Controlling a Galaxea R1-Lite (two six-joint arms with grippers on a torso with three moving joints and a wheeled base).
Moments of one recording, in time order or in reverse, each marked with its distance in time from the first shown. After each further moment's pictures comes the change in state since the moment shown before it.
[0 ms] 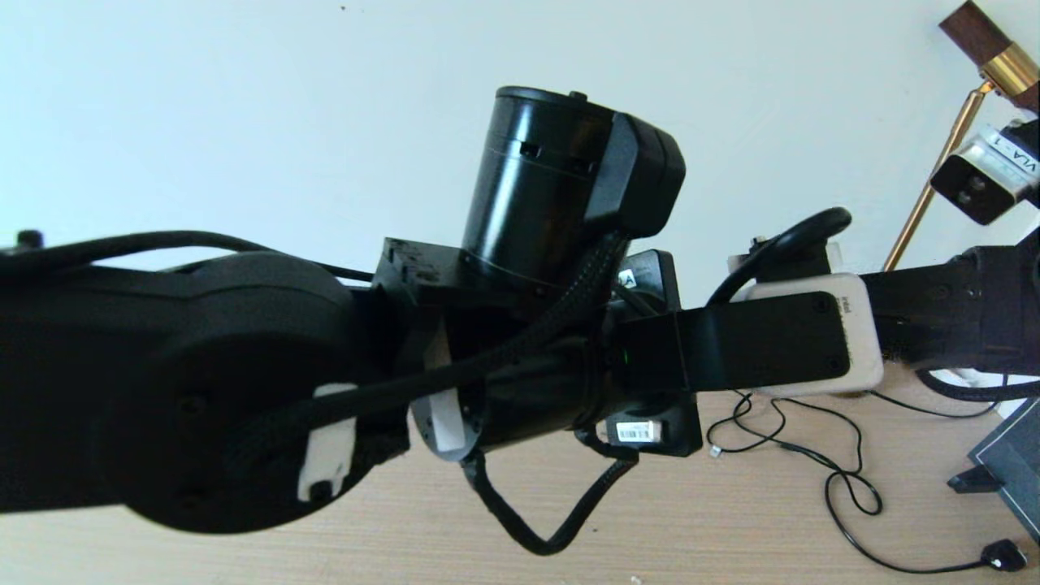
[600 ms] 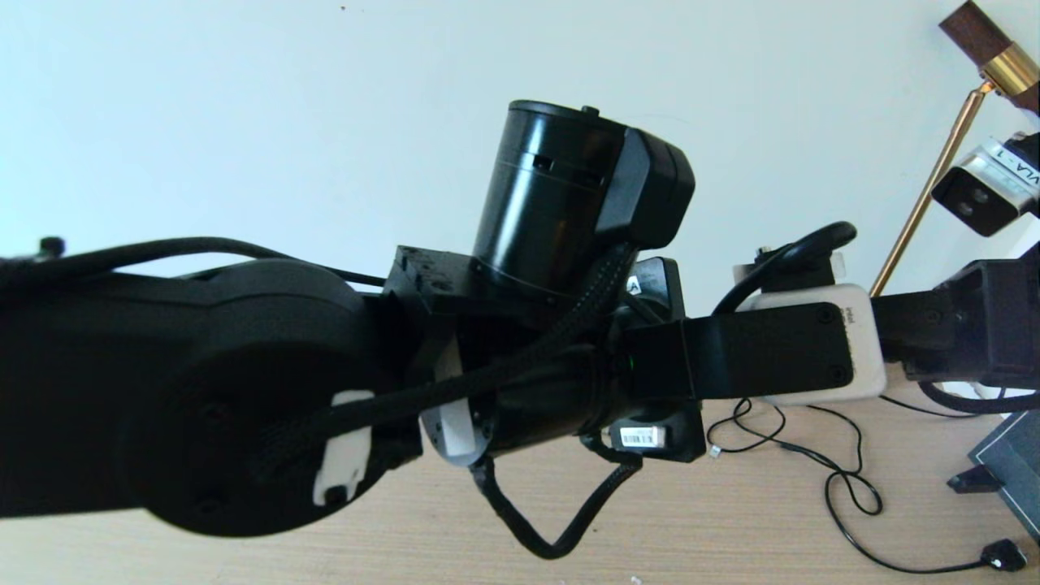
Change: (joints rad) left arm -0.005 0.008 0.001 -0.001 0.000 0.001; right arm 0.002 -0.013 0.023 0.000 0.005 -0.007
